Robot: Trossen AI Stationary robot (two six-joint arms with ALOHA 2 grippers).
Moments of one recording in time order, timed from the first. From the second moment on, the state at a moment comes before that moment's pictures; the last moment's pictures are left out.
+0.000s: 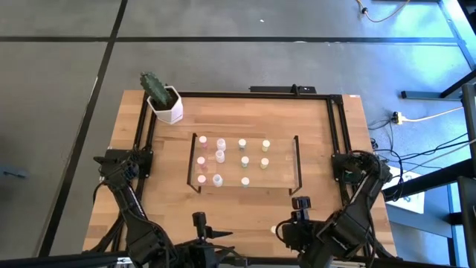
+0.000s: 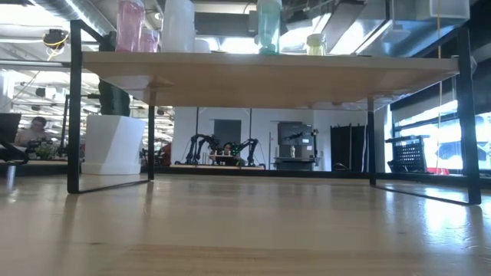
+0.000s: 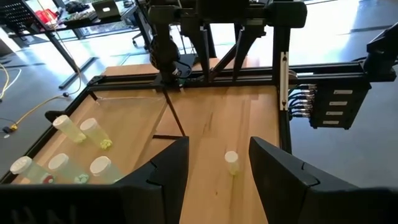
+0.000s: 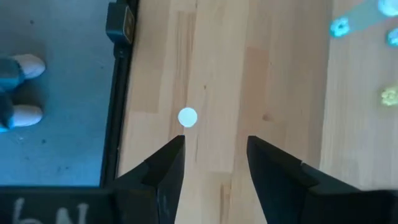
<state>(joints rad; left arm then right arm) -0.90 2.12 2.36 -1.08 -1.06 -0.62 0.86 2.00 2.22 -1.57 0.36 0.70</state>
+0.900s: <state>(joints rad) -0.83 2.12 2.36 -1.09 -1.05 -0.62 0.86 1.52 1.37 -0.81 0.19 0.54</state>
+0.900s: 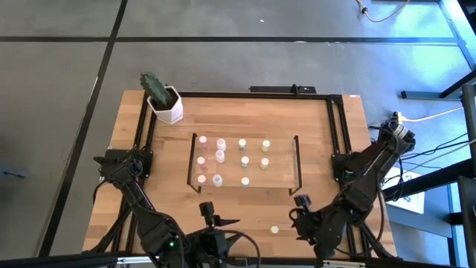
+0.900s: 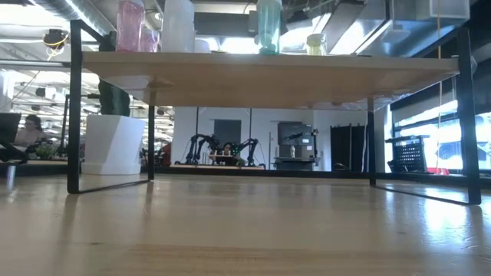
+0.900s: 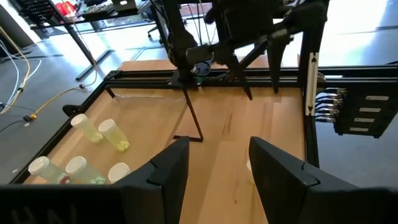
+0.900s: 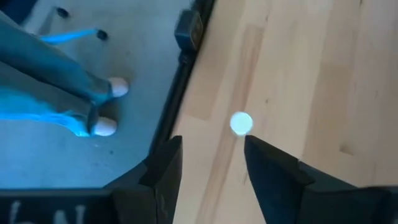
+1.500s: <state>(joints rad) -0.82 2.12 2.36 -1.10 -1.05 -0.62 0.81 1.69 1.36 -0.75 0.20 0.36</state>
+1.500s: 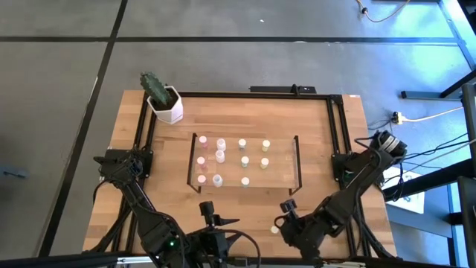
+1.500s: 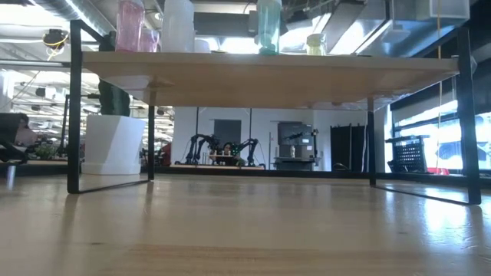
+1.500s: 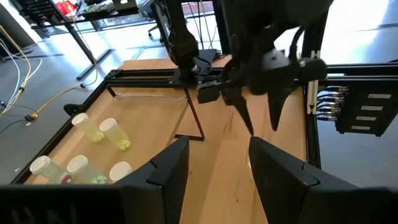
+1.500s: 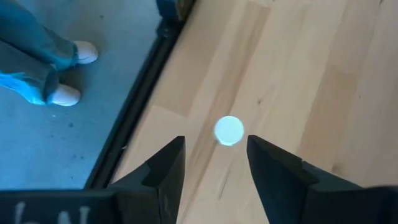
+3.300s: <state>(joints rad) -0.82 2.12 2.36 -1.11 -1.05 -0.62 0.72 1.93 1.36 -0.69 0.09 0.07</state>
